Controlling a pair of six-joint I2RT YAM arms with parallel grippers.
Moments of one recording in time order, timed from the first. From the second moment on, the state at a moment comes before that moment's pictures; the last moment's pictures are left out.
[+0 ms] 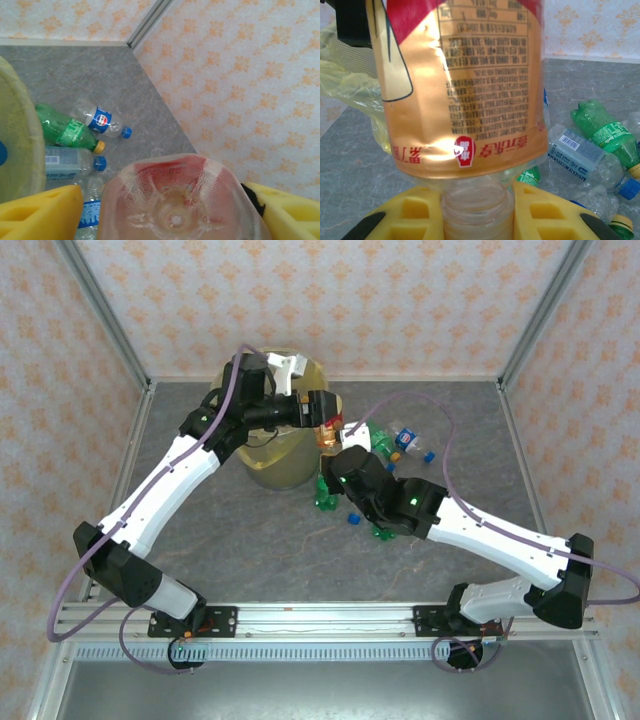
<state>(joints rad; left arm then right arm) -0.47 1.50 1.59 -0.48 0.50 -0.54 1.06 1.27 1.25 -0.52 0.56 0.52</state>
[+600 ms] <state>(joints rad) -0.35 1.51 1.65 -0.44 0.49 -0.64 1.07 1.13 1.17 -0.46 0.65 0.51</state>
